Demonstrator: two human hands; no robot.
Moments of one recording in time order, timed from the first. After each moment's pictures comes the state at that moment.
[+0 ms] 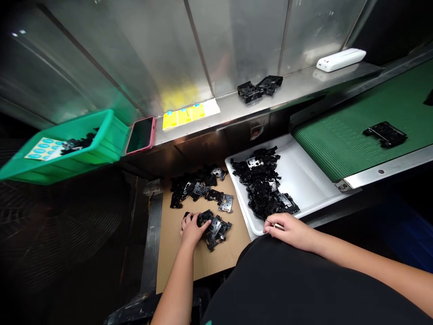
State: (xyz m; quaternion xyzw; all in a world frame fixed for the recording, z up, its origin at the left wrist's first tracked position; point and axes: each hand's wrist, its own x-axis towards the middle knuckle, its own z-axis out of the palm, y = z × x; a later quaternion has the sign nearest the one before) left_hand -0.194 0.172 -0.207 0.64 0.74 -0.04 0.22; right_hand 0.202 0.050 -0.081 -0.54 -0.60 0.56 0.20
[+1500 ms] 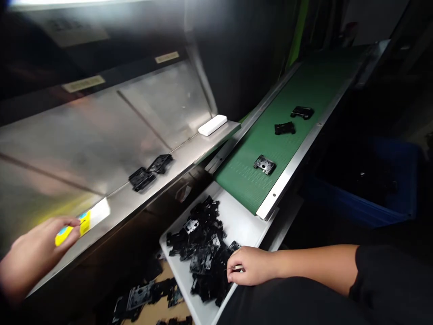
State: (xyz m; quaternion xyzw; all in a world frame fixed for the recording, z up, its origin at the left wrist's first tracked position) left_hand -0.014 0.441 0.133 0.86 0.45 0.24 0.04; right_hand 0.300 0.067 -0.091 -0.49 -0.58 0.49 0.42
